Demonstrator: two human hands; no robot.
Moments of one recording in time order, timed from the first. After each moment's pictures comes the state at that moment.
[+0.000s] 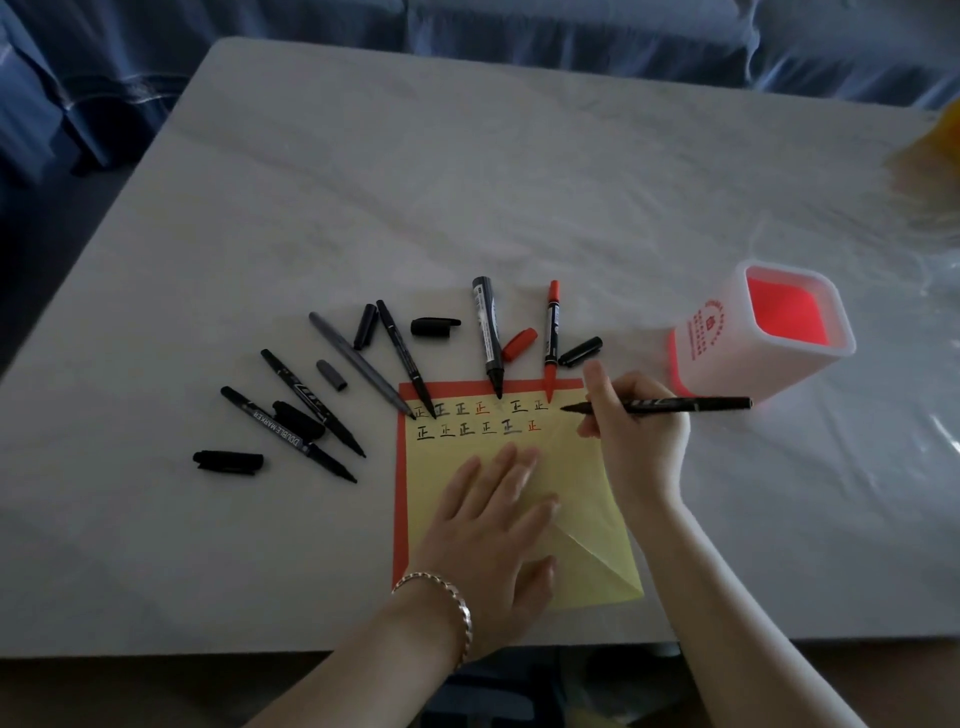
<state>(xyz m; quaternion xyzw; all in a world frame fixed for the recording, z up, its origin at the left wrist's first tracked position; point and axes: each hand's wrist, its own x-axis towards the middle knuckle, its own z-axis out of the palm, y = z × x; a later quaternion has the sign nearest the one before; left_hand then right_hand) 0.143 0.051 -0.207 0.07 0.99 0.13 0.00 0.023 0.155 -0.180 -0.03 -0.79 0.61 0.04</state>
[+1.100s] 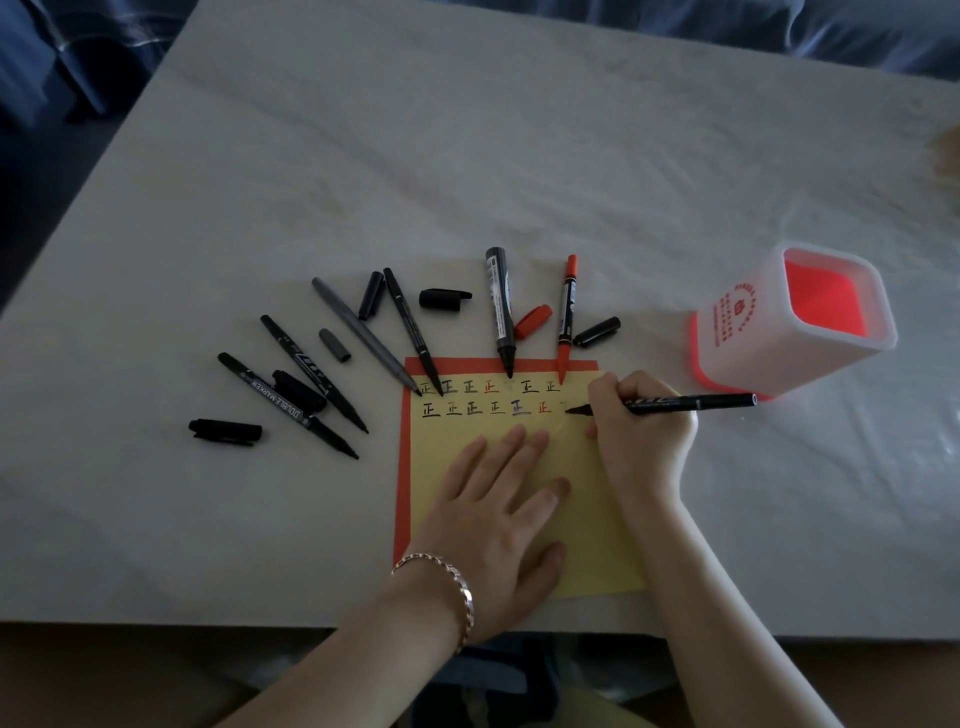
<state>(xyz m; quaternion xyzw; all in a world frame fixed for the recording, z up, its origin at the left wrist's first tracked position) 0.142 0.050 -0.205 0.06 0.98 0.17 0.00 0.025 0.152 -0.194 -0.02 -0.84 0.54 0.07</state>
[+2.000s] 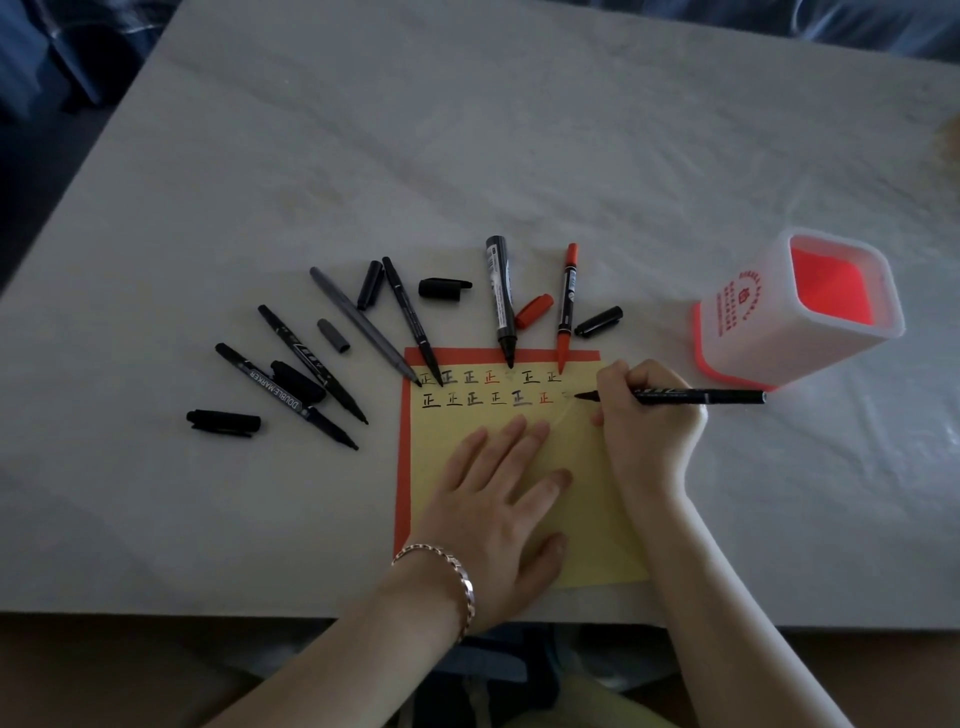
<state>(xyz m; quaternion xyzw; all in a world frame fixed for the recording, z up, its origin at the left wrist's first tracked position) 0.142 0.050 -0.204 0.06 0.98 0.17 0.00 0.025 0.152 -0.195 -0.02 -0.83 0.54 0.10</state>
